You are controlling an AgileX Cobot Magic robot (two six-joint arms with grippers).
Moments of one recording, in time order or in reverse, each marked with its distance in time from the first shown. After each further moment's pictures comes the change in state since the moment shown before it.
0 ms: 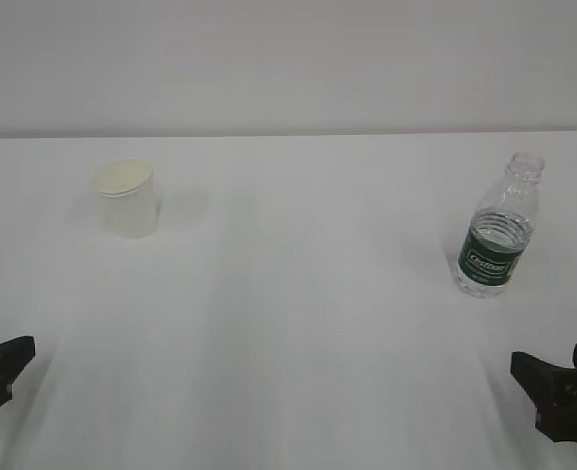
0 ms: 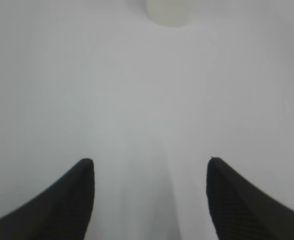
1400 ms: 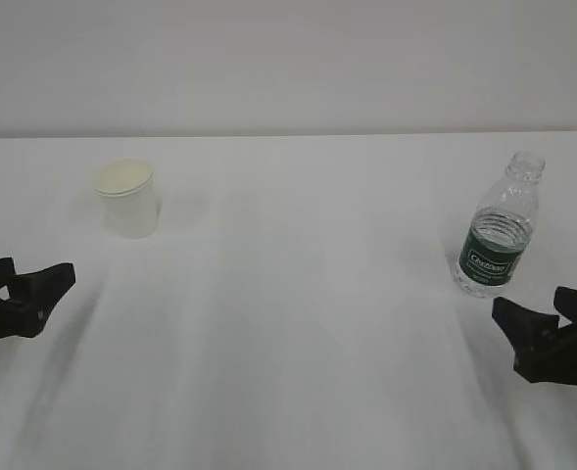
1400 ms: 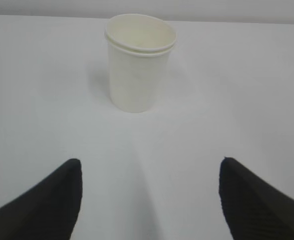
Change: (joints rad) left arm 0.000 0.007 -0.188 0.122 -0.002 -0.051; right arm 0.000 0.000 -0.129 -0.015 -0.002 -0.035
